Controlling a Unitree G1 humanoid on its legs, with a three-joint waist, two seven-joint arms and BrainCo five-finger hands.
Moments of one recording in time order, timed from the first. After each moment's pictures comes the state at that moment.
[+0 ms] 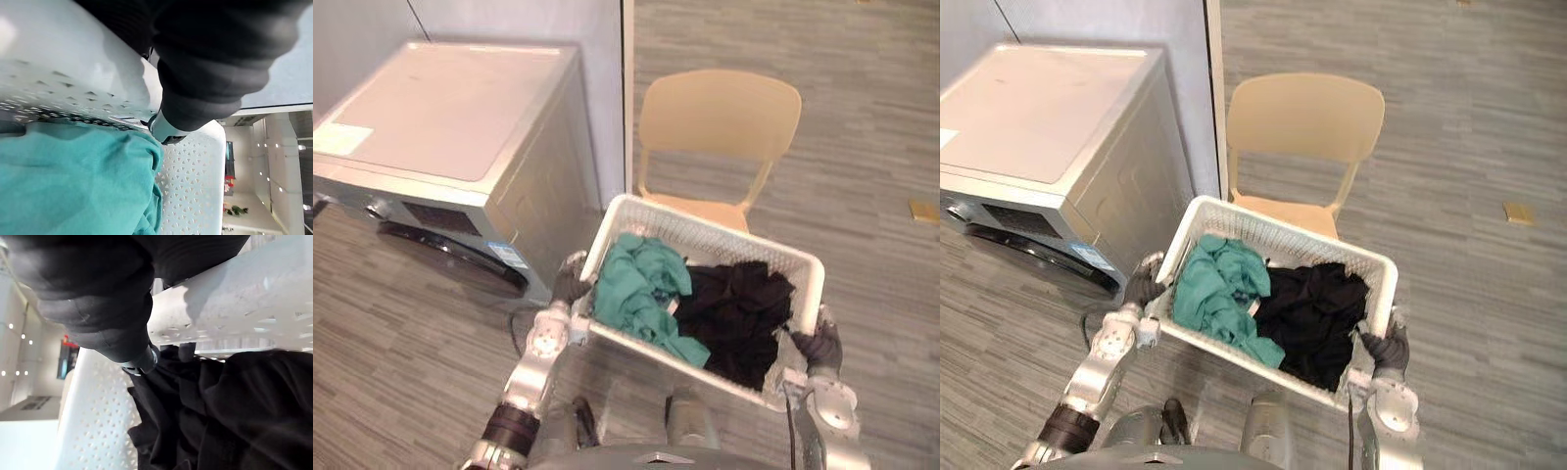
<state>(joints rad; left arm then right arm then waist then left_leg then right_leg) -0.16 0.03 -0.28 0.17 -0.07 0.02 0.13 0.26 -0.18 -0.33 -0.10 0.15 0.04 -0.14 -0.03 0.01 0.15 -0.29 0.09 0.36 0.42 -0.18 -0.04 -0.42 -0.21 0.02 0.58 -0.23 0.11</state>
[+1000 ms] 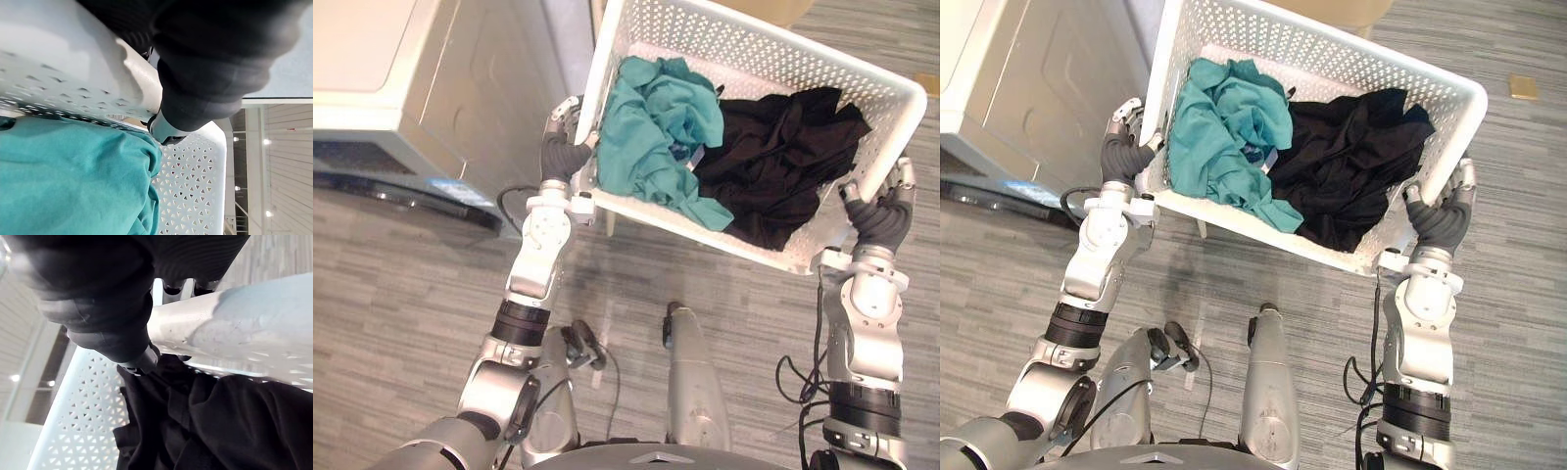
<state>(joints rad) -0.57 0.02 -0.12 0.07 -0.09 0.04 0.19 -0.10 -0.32 -0.36 -0.22 0.15 0.05 -0.23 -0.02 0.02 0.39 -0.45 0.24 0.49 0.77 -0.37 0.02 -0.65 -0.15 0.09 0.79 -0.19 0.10</state>
